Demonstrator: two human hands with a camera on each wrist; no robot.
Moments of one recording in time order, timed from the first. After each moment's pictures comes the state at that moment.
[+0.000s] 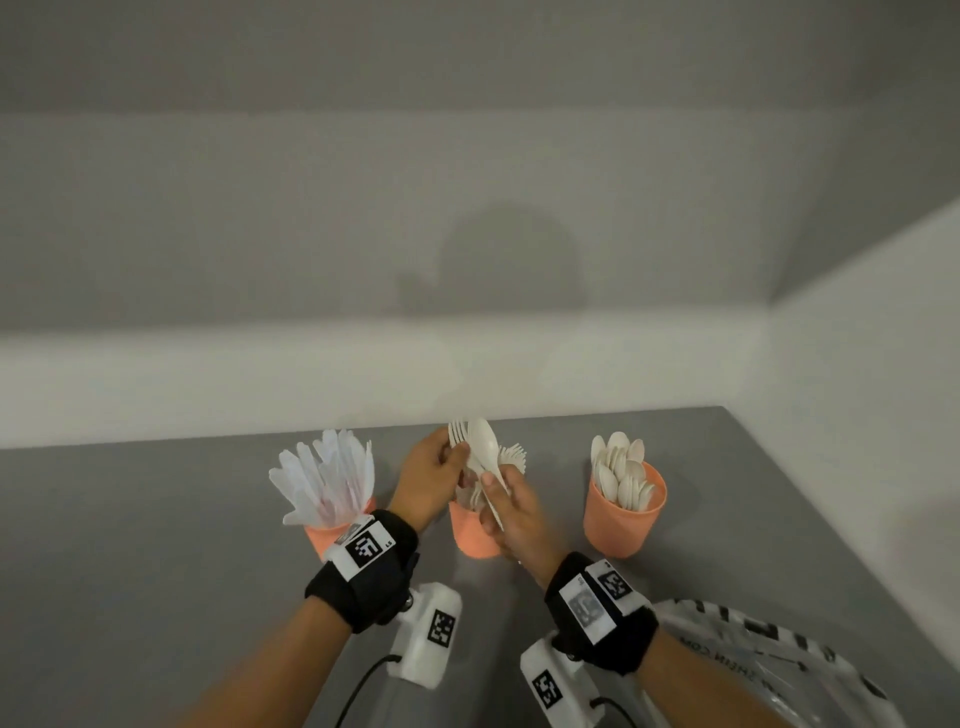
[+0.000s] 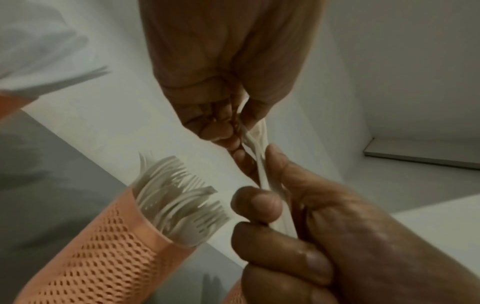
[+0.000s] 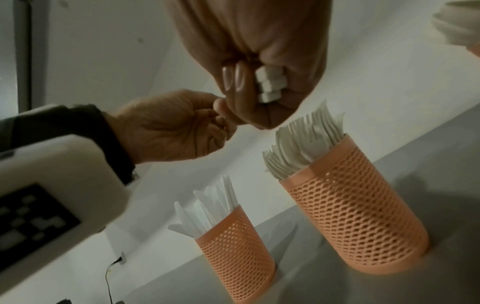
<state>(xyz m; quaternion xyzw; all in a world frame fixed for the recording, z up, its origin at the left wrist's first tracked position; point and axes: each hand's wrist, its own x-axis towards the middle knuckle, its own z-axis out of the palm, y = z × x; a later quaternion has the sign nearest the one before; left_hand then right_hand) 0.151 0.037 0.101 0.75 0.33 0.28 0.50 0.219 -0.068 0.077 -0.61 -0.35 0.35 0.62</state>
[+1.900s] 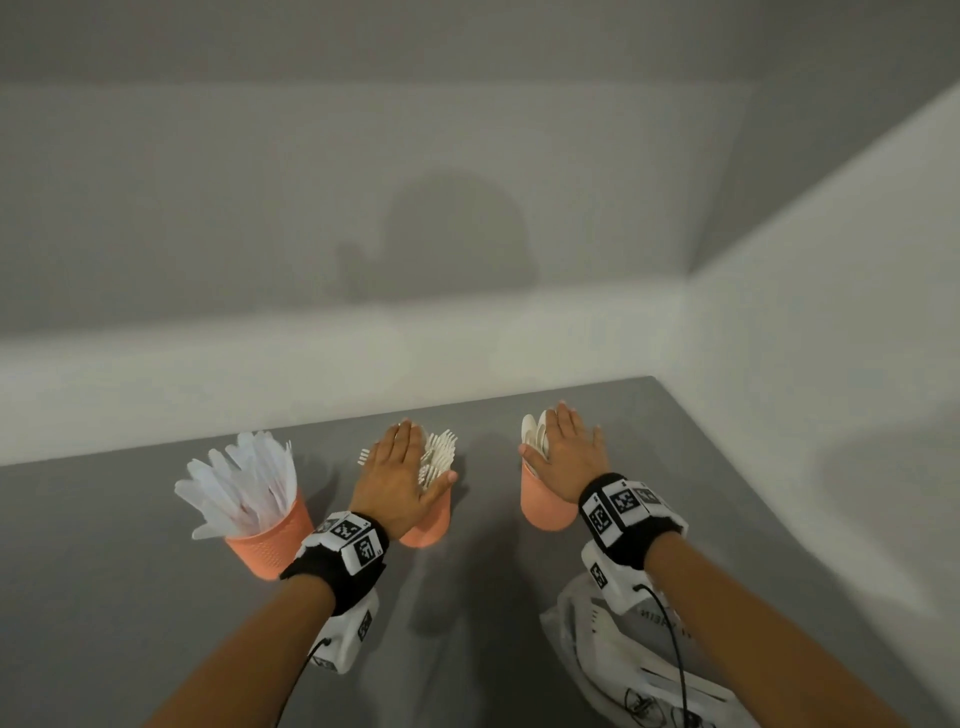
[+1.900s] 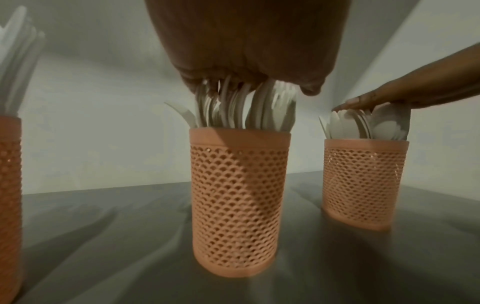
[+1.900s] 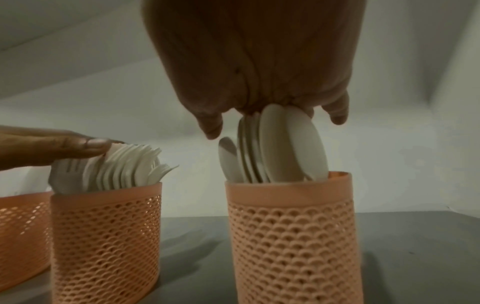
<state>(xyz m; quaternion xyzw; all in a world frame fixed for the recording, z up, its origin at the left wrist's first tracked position) 0.182 0.033 0.055 0.95 0.29 0.02 0.10 0.362 -0.120 0.067 -0.91 -0.40 0.10 0.07</state>
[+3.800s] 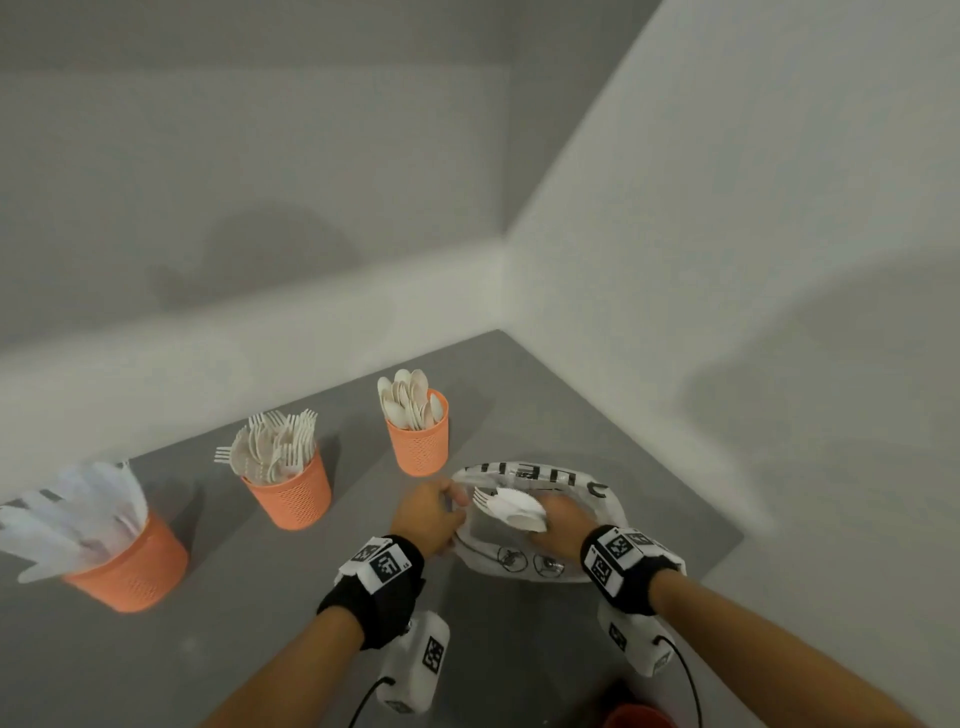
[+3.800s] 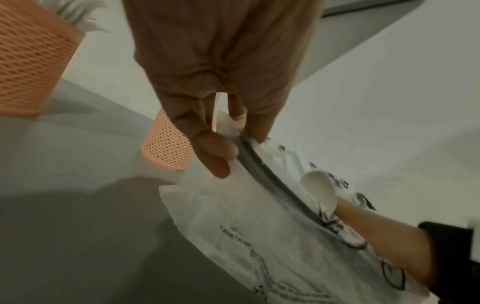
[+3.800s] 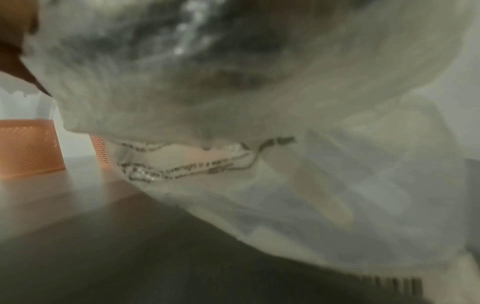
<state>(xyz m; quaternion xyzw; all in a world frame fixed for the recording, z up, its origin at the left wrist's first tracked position) 0.211 -0.149 0.045 0.89 0.22 -0.04 0.41 0.300 -0.318 0.015 -0.91 -0.30 0.19 0.20</state>
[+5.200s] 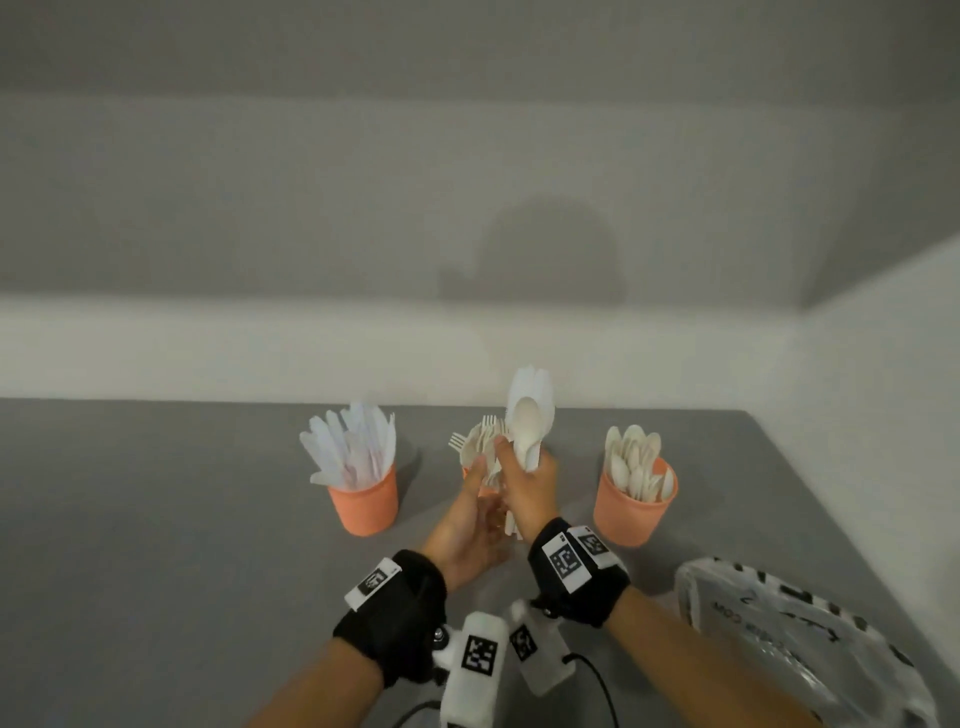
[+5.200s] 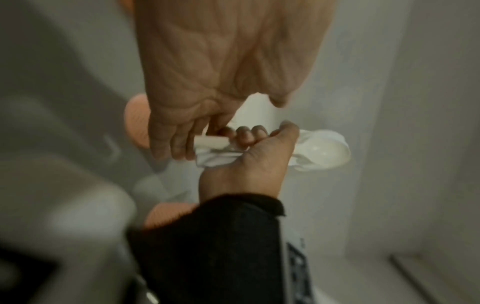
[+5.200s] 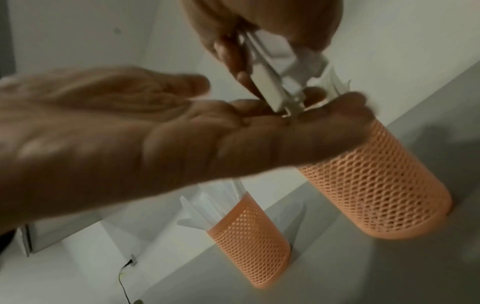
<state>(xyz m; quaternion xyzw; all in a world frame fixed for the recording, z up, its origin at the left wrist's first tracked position) 0.130 -0.033 0.080 0.41 0.31 0.12 0.85 0.212 -0.056 0.081 -0.63 -0.22 0.23 0.70</state>
